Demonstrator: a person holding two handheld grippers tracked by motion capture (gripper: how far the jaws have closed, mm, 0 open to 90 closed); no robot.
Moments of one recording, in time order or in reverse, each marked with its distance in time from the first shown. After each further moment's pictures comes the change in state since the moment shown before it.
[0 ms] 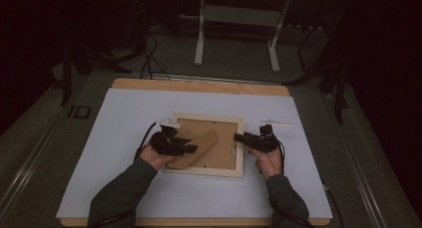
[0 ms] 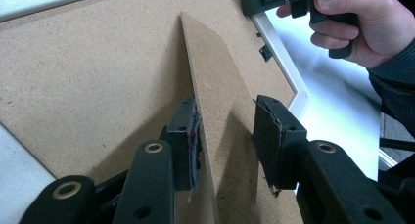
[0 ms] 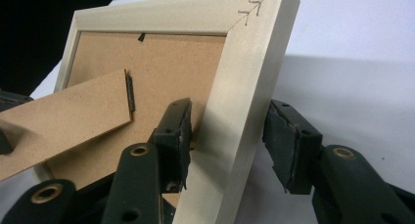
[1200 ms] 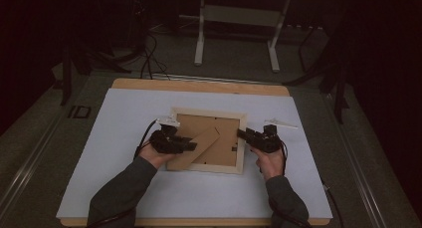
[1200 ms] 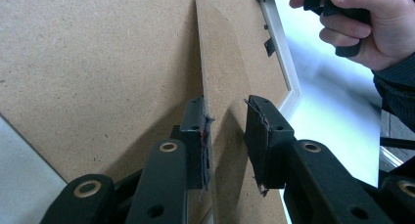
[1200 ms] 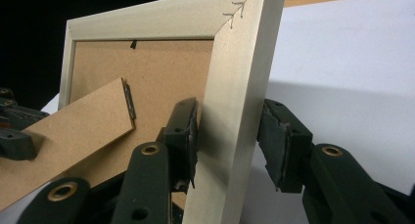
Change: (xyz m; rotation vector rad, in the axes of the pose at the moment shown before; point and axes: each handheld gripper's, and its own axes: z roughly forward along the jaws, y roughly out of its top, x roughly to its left) left arm -0.002 0.005 -0.004 -0.005 0.008 0.022; right arm 0.013 0.002 -0.017 -0.120 -0.011 -0.046
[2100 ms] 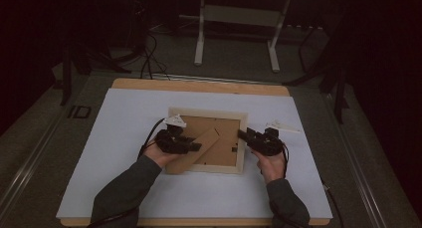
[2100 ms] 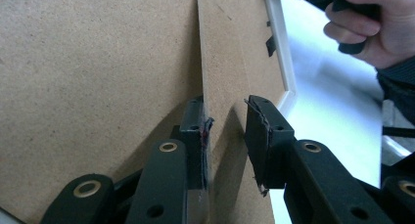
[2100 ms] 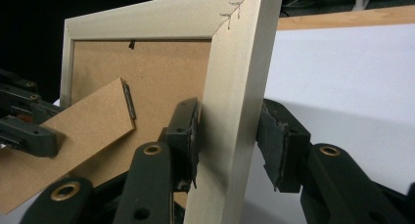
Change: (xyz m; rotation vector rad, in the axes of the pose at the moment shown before) left arm -0.009 0.009 0.009 0.029 0.006 0.045; right arm 0.009 -0.004 -0.011 -0.063 0.015 -0.078
